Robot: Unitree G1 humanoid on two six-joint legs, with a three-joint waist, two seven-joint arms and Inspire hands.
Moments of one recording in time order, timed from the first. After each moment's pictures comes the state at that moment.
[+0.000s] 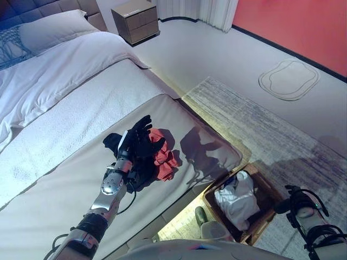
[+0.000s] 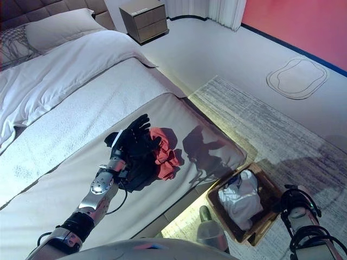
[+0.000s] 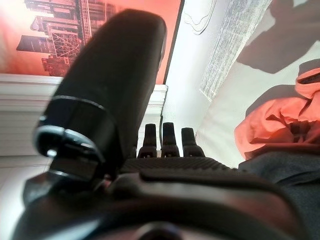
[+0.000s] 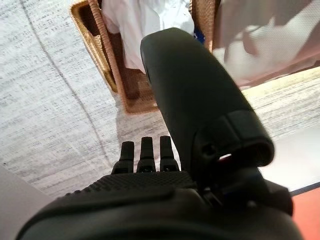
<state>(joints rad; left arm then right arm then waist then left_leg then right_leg) -0.12 0.37 -0.36 0.46 -0.47 -0.39 0.04 -0.14 -0.63 0.13 1.09 -0.10 0.06 -0.15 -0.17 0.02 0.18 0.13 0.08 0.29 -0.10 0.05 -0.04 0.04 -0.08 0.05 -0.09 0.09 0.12</state>
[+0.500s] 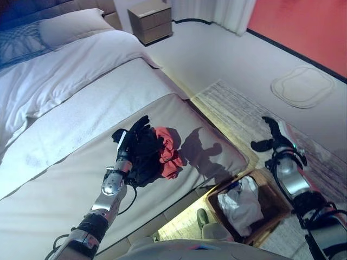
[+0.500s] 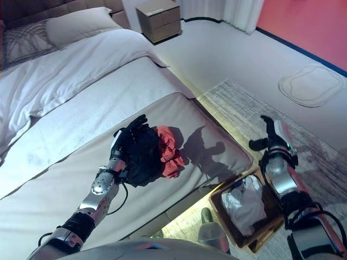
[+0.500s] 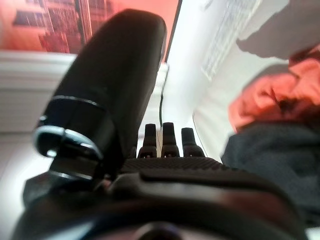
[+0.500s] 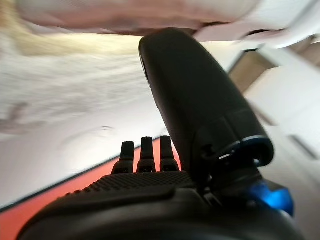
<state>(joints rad) -0.12 0.35 -0.36 0.50 -0.44 -0.40 0.09 -0.37 -0.68 0.26 0.60 -0.14 0.08 -0.32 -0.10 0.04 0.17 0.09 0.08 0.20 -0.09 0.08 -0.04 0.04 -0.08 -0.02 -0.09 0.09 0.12</state>
